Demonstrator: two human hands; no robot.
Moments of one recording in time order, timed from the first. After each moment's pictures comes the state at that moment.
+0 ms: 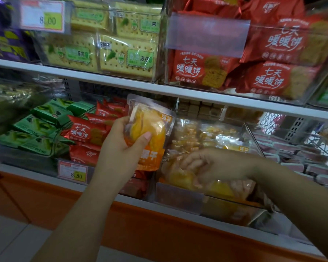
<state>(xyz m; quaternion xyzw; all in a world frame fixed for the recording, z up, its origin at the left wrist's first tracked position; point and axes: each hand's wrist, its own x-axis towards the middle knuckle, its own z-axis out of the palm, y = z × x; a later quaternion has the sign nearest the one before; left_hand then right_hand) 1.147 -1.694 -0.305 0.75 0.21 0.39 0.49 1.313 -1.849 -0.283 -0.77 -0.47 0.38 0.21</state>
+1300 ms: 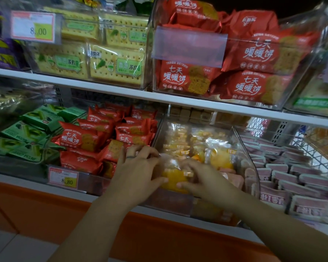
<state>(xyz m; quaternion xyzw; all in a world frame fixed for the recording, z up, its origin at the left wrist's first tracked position) 1.169 -1.713 -0.325 0.97 0.17 0.15 0.09 1.297 -1.865 -0.332 -0.82 -0.52 0.05 0.24</state>
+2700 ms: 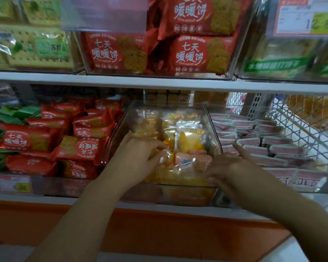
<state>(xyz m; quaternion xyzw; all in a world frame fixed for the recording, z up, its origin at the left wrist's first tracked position) 1.235 -1.757 -0.327 0.96 0.03 0.21 0.17 1.316 -1.988 -0.325 -0.85 -0.51 -0.10 0.08</state>
